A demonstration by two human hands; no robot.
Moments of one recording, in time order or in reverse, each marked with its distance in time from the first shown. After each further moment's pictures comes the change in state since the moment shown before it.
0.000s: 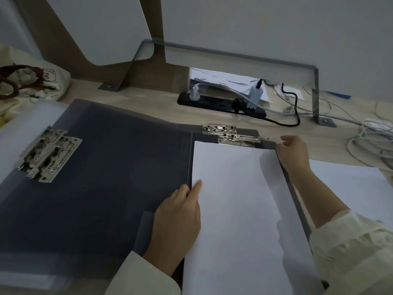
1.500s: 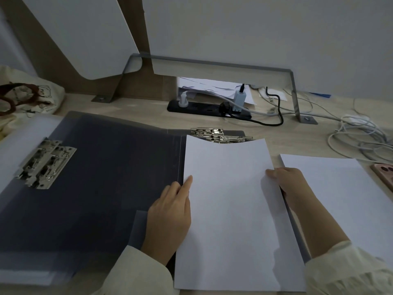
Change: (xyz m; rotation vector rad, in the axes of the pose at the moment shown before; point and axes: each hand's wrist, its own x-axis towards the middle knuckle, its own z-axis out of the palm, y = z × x) left_hand -0.001 0.002 -0.003 -0.019 0.118 0.052; right_hand -0.052 0.039 -0.031 0.207 -0.195 0.296
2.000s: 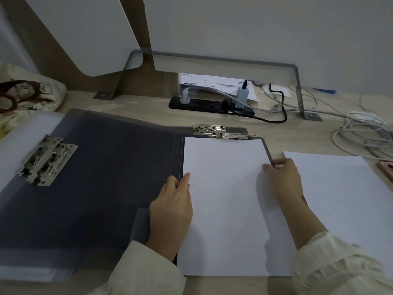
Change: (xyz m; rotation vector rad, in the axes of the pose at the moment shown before) left_hand 0.005 0.000 0.011 0.100 0.070 -0.083; right_hand 0.001 0.003 0.024 -0.164 0.233 -0.188
